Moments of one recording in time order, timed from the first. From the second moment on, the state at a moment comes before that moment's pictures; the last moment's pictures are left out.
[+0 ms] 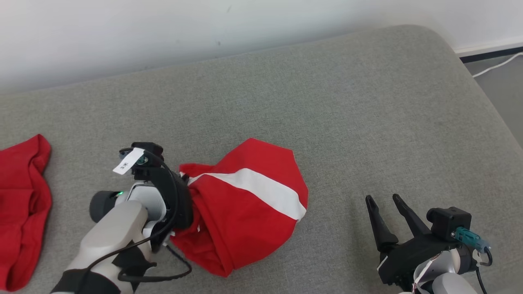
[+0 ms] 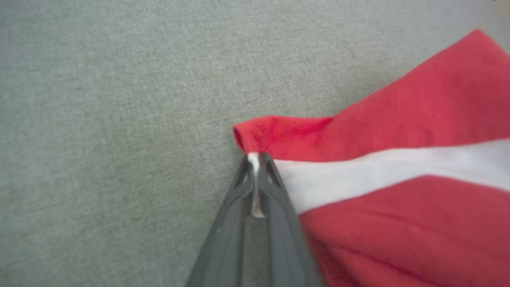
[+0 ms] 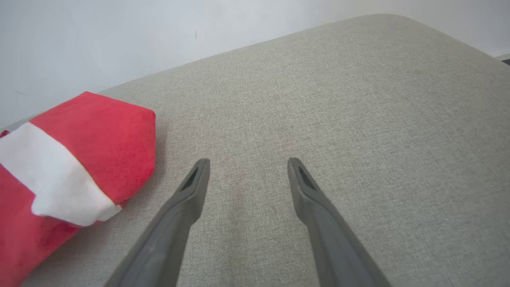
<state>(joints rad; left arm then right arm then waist) -0.87 0.14 -0.97 1.09 -0.90 -0.05 0.13 -0.13 -0.13 0.17 0.26 0.47 0.01 -0.06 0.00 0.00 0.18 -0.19</state>
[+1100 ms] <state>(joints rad) -0.62 0.22 -0.89 0.95 -0.94 -0.04 -0.23 -0.15 -0.06 0.24 0.39 0.60 0.08 -0.04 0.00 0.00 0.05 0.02</state>
